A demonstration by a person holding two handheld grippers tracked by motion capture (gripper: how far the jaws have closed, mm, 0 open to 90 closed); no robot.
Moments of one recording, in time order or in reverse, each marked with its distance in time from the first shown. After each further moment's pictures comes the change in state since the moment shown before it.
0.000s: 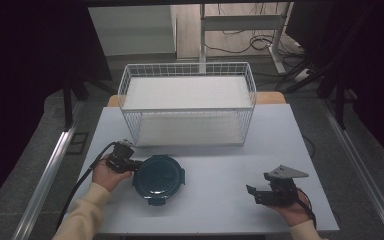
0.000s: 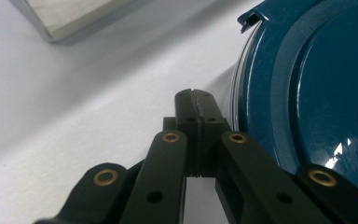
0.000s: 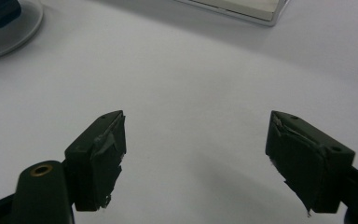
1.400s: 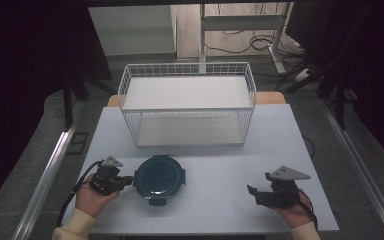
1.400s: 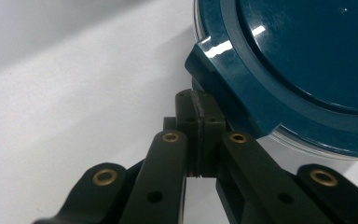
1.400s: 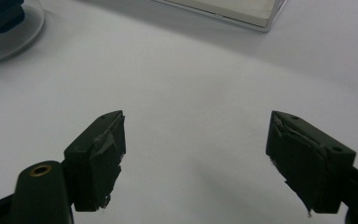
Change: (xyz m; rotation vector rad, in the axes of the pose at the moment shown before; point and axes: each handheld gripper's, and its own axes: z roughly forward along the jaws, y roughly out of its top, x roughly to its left) left arm -0.022 -0.057 -0.036 -0.066 0.027 -0.034; right arm 0.003 0.001 -0.006 -0.017 -0.021 -0.009
